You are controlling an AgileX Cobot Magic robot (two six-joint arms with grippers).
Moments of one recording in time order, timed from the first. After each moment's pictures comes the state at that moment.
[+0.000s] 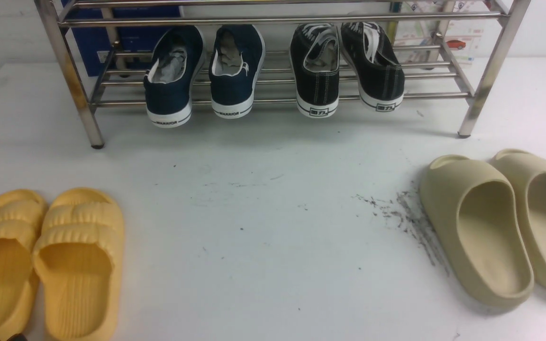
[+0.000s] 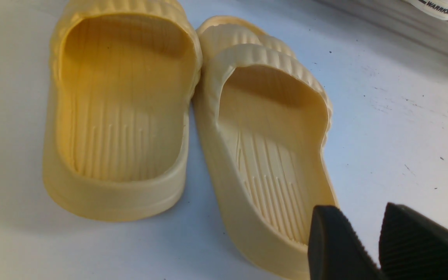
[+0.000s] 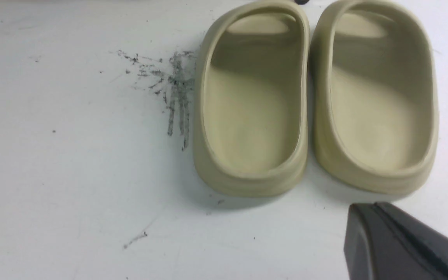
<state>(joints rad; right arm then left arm) 0.05 0.03 0.01 0.13 0.41 -0.07 0.02 -0.01 0.03 -0.10 0.40 -0.30</state>
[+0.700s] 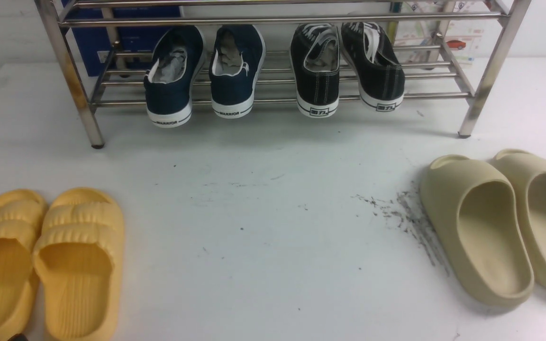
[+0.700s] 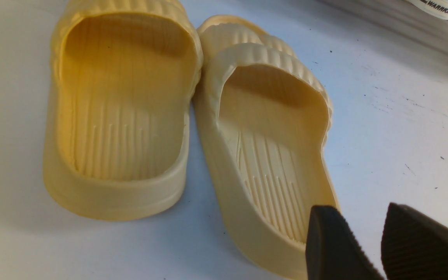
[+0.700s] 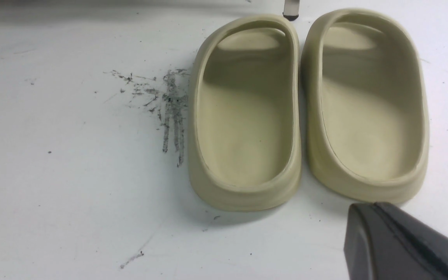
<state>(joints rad) 0.03 -0.01 0.01 0.13 0.40 -0.06 0.02 -0.01 0.03 -0.10 0.40 -0.29</state>
